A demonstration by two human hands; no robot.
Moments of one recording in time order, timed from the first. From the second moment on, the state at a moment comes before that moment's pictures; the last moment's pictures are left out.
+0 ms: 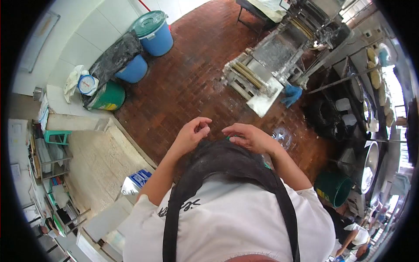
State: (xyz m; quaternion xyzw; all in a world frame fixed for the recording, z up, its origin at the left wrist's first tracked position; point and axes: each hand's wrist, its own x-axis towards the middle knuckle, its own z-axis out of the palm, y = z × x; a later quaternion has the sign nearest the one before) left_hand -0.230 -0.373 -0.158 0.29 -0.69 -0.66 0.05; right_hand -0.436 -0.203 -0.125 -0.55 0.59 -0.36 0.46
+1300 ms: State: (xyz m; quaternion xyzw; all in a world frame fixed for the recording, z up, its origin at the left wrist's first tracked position) left_hand -0.768 -1.038 -0.188 -0.02 -0.79 -0.57 -0.22; right_hand -0.751 -0.738 -0.182 -0.21 0.75 -0.57 0.27
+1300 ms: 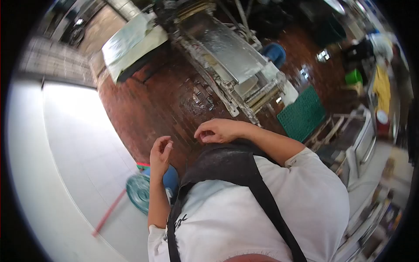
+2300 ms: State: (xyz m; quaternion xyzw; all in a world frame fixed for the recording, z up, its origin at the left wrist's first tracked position) left_hand -1.073 -0.681 -0.299 -0.36 -0.67 -0.19 -0.62; right_hand -0.742 -0.484 -0.531 0.75 0.15 -0.58 -0.27
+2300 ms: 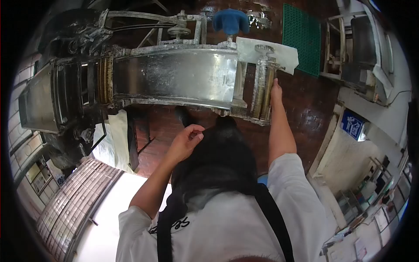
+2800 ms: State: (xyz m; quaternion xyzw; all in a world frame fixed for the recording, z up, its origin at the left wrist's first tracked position) left_hand -1.155 -0.673 -0.361 -0.41 -0.62 -0.14 -0.65; right_hand -0.770 -0.516 -0.601 0.82 0.36 -0.41 -0.19
